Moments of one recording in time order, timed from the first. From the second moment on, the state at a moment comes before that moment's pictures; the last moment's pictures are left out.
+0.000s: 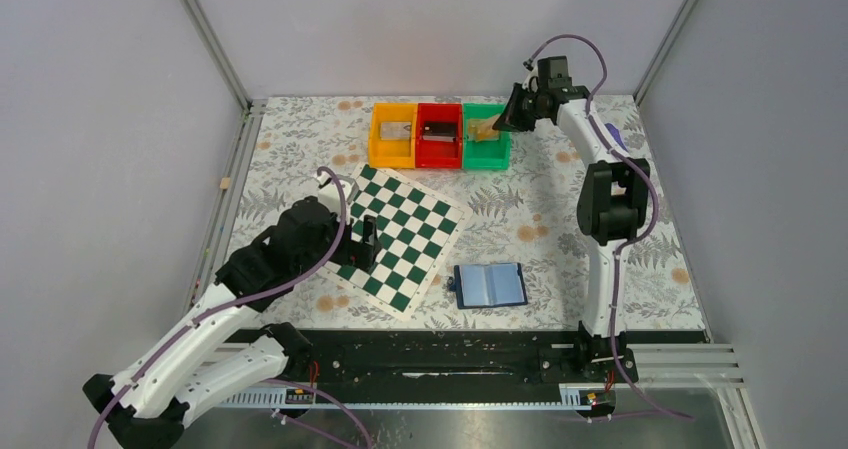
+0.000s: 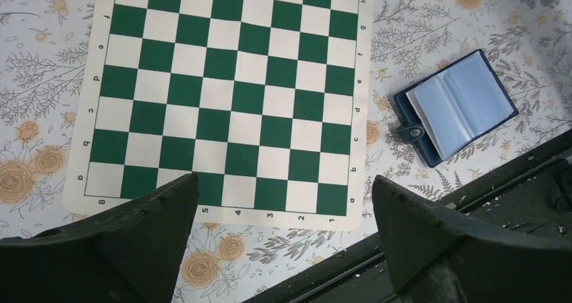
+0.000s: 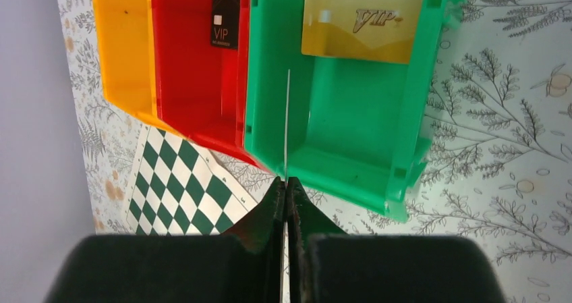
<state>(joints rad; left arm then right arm) -0.71 0.74 0.87 -0.71 -0.15 -0.28 0.14 2.20 1.98 -0.61 -0.46 0.42</state>
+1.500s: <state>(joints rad) -0.57 0.82 0.87 -0.71 -0.03 -0.28 0.10 2.60 2.45 -0.62 -0.57 0.55</state>
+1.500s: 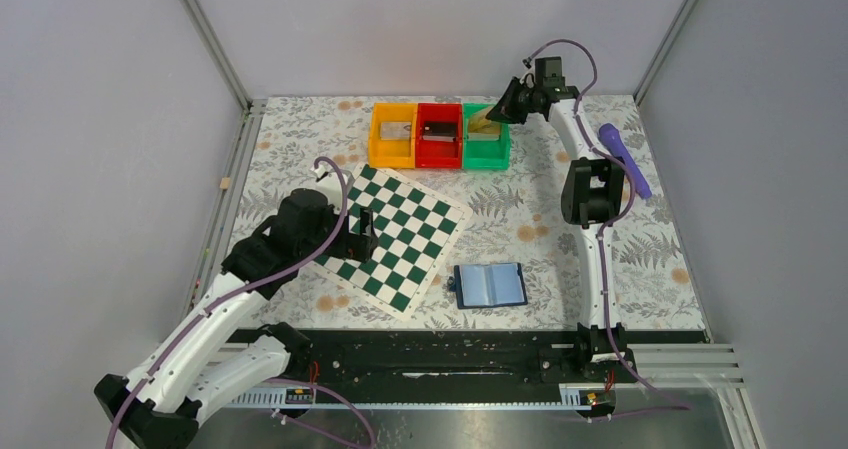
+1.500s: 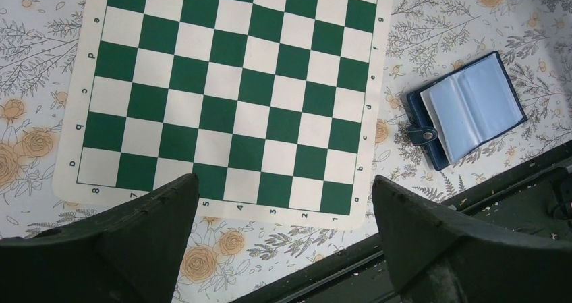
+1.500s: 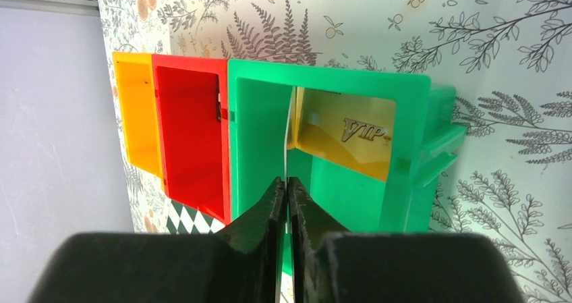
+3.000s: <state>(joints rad) -0.56 0.82 0.87 -0.71 -0.02 -0.29 0.03 2.49 2.41 -0.54 -0.52 0.59</state>
